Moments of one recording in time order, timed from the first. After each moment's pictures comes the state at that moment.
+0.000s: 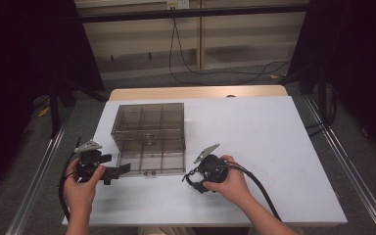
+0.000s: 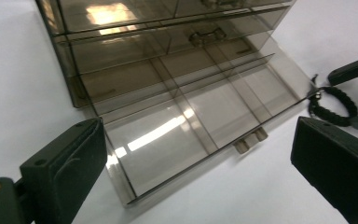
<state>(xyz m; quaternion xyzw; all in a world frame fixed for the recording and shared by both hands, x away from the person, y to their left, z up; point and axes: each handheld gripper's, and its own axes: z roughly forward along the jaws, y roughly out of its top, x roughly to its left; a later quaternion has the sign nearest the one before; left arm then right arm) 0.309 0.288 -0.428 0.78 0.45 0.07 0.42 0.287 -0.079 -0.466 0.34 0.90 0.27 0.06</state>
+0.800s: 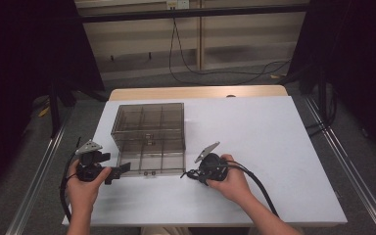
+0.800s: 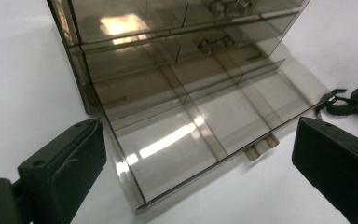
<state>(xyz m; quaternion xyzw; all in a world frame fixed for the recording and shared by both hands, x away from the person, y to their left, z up) 0.305 0.285 -0.429 0.77 0.45 0.11 0.43 0.287 -0.083 -0.458 0.33 0.91 0.26 0.06</state>
